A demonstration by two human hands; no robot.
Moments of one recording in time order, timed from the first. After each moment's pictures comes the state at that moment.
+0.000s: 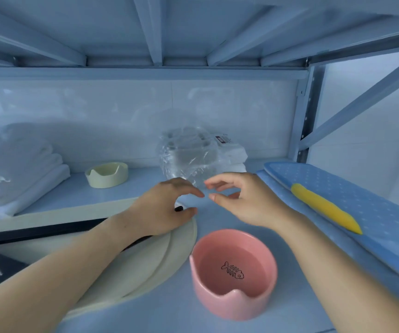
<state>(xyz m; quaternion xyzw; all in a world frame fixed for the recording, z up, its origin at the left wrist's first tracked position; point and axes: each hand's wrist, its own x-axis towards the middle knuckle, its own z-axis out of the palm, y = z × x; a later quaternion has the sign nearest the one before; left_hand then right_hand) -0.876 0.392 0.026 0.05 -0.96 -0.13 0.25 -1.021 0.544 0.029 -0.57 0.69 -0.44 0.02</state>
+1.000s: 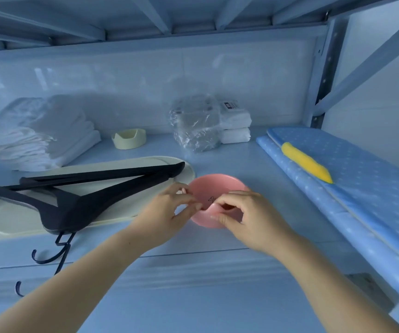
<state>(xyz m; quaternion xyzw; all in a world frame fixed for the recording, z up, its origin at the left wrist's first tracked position) -0.815 0.505 -0.029 0.14 -0.94 -0.20 0.25 -0.967 0.651 -0.033 -0.62 0.70 -0.36 -0.02</state>
